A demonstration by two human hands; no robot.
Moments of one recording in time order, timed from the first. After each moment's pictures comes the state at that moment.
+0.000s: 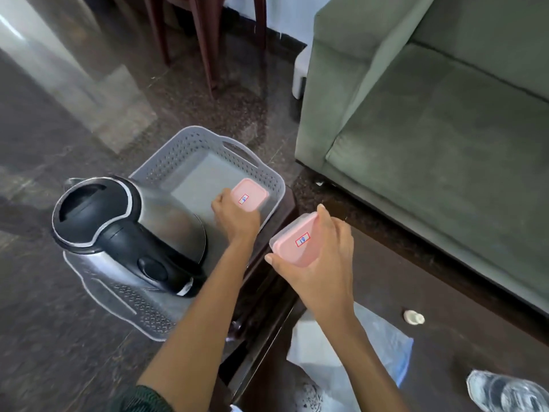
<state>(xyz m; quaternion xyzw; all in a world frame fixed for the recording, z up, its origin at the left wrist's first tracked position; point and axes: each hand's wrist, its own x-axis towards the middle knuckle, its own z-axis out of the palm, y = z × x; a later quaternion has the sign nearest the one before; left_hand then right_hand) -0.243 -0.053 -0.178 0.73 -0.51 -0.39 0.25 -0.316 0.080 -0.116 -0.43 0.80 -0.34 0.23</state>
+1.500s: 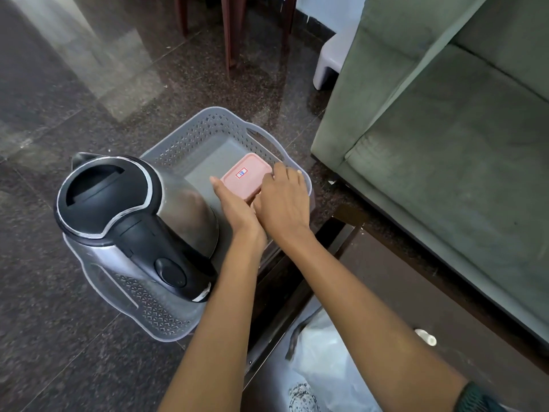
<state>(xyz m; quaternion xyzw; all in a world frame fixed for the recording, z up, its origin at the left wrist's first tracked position) -0.229 -0.078 -0.193 0.63 -0.22 -0.62 0.41 -0.284 -0.066 -0.169 -0.64 0.76 -0.06 0.07</state>
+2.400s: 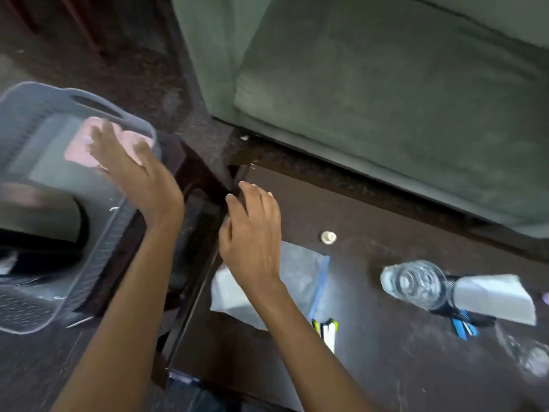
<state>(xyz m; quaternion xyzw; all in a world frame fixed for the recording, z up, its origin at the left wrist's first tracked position) -0.302 0.015 -0.173 0.58 -0.54 -0.31 0.51 -0.354 0.152 -0.158 -0.46 0.85 -0.25 0.06</state>
